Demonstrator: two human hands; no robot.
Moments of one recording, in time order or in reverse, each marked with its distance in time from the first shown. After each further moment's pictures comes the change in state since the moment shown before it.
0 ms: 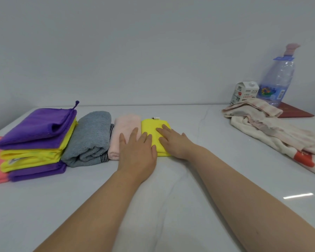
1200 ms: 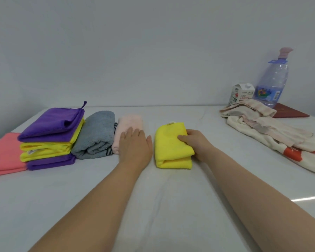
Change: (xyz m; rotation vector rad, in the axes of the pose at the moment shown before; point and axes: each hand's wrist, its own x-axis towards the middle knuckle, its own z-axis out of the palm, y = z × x) left_hand 0.008 -0.004 0.006 -0.064 0.082 -0.104; right_hand -0.051 0.019 -0.019 1.121 0.205 0.319
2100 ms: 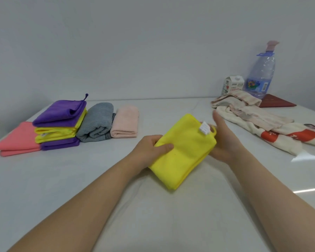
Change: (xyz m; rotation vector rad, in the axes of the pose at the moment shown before) left_hand -0.092 0.055 -0.070 -1.189 -0.440 -0.093; right_hand -0.106 -0.004 -0.077 0.627 -0.403 0.038
